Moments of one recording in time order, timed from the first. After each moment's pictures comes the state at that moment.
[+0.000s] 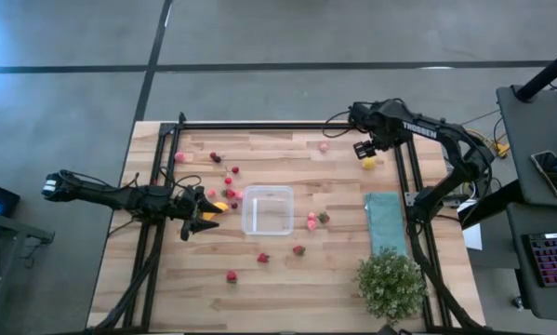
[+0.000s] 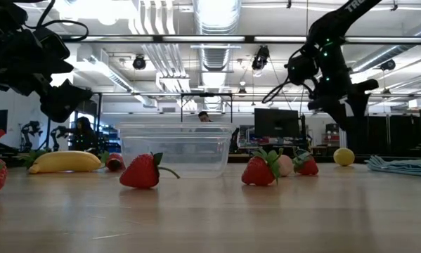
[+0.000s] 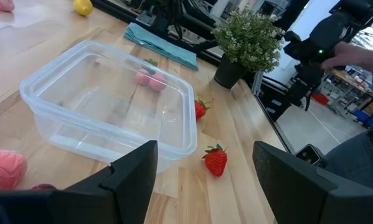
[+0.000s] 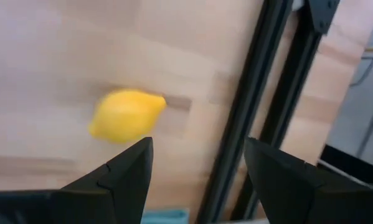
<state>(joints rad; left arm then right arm) -0.16 0.30 0.01 0.05 -0.01 -0.49 -0.79 1.56 1.14 -1.25 0.31 0.52</state>
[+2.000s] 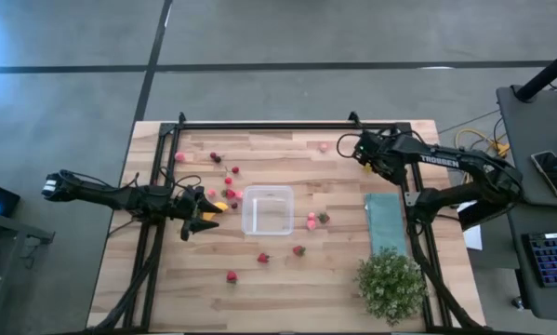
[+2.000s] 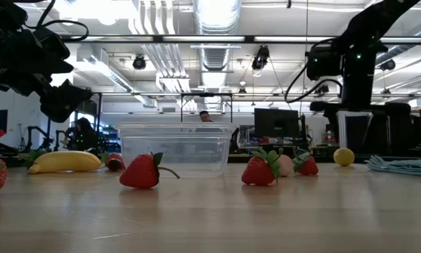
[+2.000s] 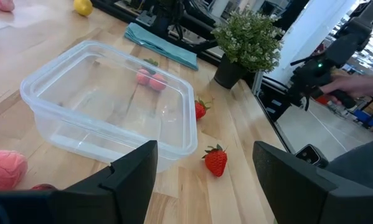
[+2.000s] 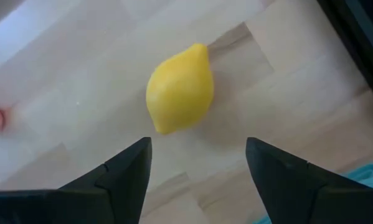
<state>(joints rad) -0.16 0.30 0.01 0.05 -0.01 -0.49 -0.63 1.26 0.70 -0.82 0.24 1.49</state>
